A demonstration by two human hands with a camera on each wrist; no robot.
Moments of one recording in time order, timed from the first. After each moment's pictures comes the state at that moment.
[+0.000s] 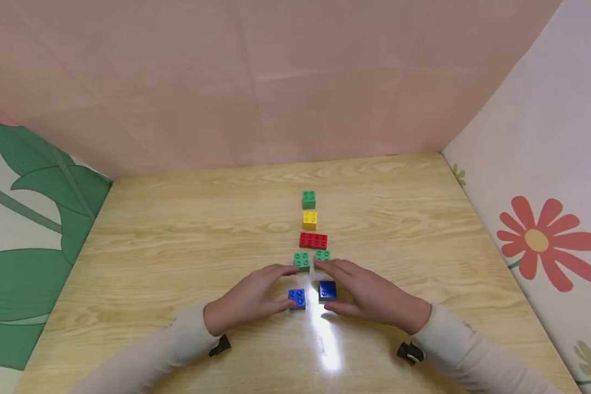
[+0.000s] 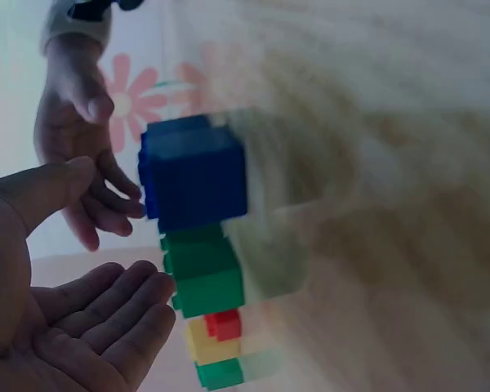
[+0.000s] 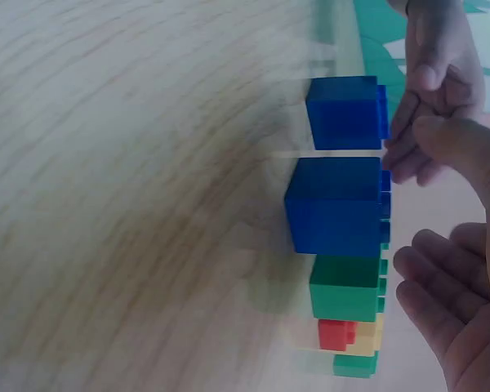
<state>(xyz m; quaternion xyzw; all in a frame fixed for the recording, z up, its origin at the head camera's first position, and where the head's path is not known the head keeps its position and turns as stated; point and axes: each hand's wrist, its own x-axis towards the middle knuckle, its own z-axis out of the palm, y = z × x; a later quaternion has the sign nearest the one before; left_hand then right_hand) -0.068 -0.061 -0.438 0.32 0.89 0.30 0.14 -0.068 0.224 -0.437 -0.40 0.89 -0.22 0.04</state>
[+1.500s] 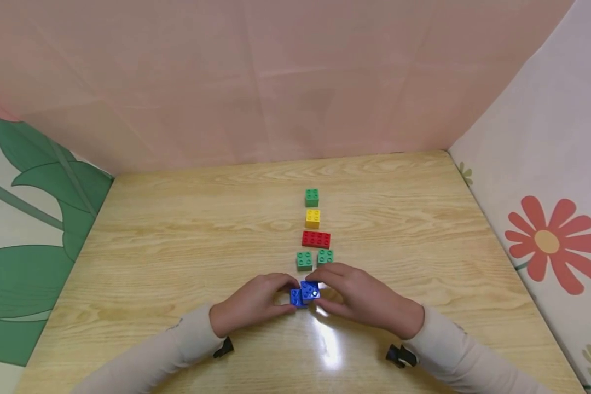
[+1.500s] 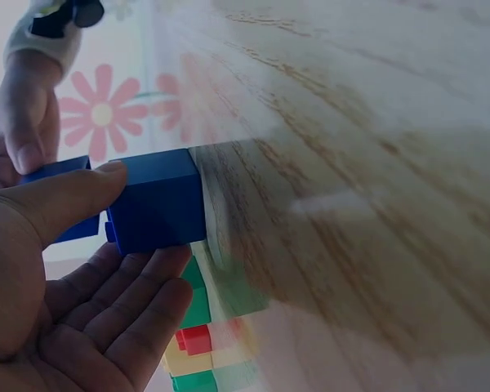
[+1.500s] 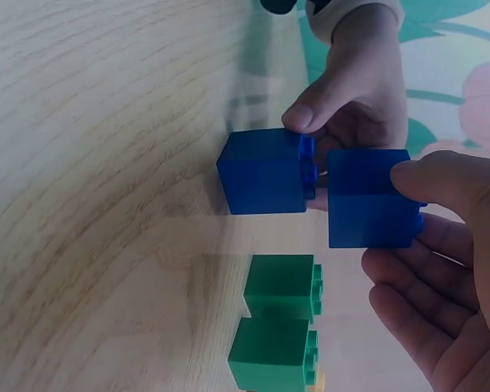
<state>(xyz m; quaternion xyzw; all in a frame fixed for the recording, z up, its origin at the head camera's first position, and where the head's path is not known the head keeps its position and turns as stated) -0.067 -0.058 -0.456 0.32 0.88 0.30 0.16 -0.067 0.197 -0.422 -0.44 0.85 -0.29 0.01</state>
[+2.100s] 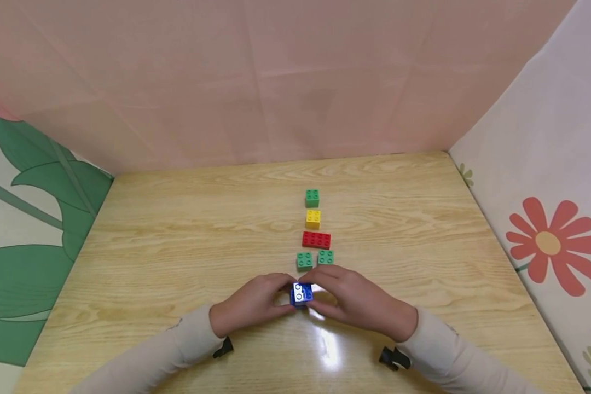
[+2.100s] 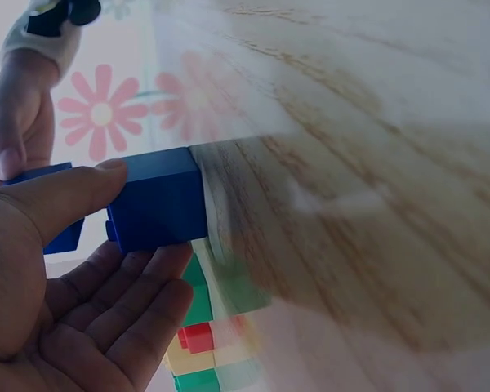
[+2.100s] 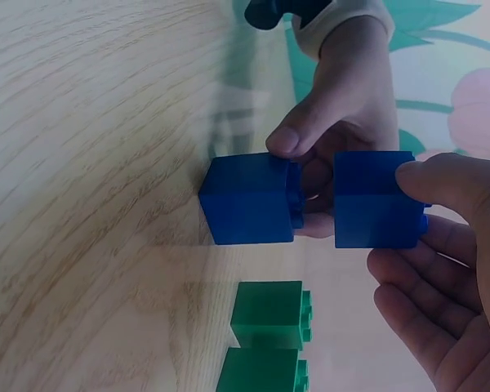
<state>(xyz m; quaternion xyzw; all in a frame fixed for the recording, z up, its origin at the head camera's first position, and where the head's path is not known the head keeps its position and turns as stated) -0.069 -0.060 -0.457 0.33 0.88 0.29 0.16 -0.065 0.185 -0.422 -0.46 0.83 -0.31 -0.01</state>
